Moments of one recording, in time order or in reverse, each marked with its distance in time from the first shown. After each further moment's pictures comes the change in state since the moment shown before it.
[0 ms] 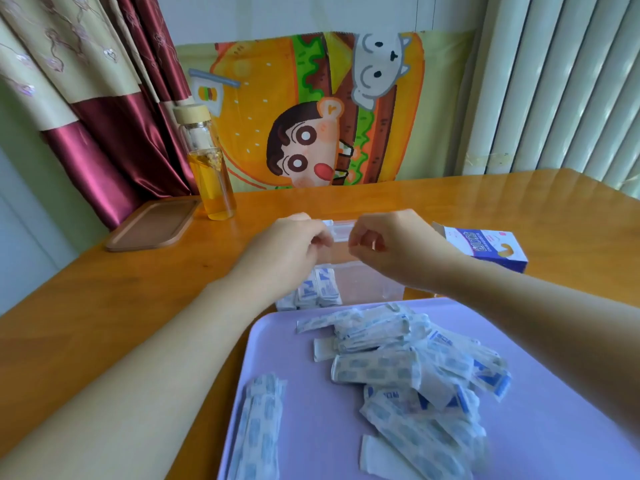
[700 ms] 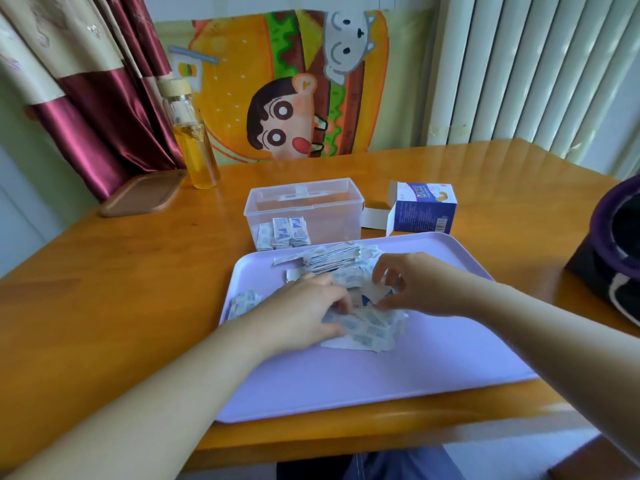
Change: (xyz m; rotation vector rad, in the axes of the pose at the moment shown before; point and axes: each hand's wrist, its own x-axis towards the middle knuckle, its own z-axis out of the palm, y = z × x) left_hand -0.123 0.075 0.047 -0.024 -0.458 0.151; right_hand -0.148 -0.003 -0.010 -0.045 -0.396 0.293
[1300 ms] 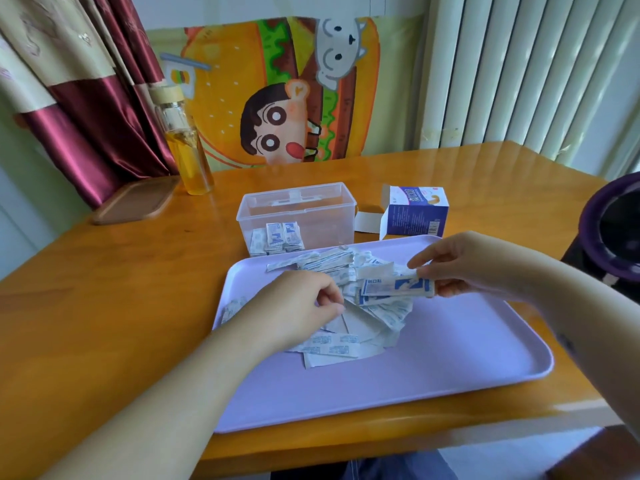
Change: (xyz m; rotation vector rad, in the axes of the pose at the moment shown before) left_hand -0.007 0.020 -0.018 -0.286 0.115 -0.199; right_hand -0.025 0.031 -0.042 0.739 -0.018 0.334
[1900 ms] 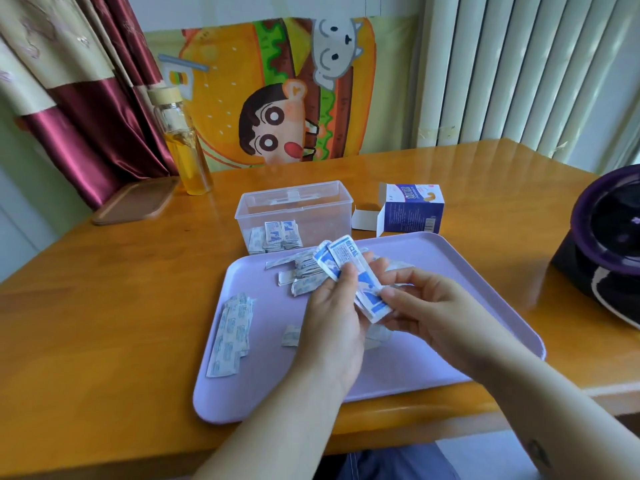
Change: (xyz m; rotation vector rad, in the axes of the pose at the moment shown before) left_hand -0.008 0.059 0.055 -1.648 0.310 -0.138; right_hand -0.042 0.013 0.076 0.644 -0.017 -0.217
